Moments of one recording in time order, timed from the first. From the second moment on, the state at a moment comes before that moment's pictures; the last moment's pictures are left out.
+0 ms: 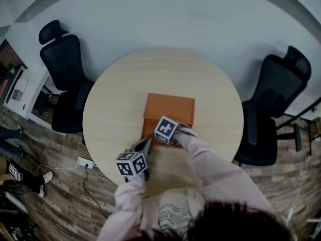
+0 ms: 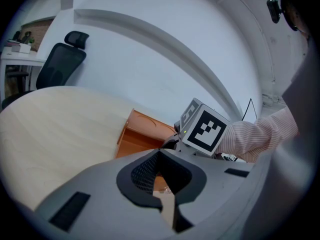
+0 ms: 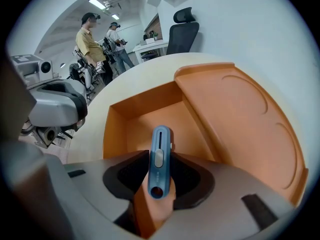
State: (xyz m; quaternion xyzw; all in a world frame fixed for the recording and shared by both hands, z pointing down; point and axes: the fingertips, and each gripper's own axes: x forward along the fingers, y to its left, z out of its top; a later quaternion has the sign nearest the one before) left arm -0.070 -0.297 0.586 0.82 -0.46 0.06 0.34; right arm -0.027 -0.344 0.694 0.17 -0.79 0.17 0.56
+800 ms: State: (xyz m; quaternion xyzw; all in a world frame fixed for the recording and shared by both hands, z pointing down) left arm -0.067 -0.292 0.581 0.83 -0.45 0.06 0.33; right arm -0.019 -0.333 0.640 0.23 -0.84 0.19 0.44
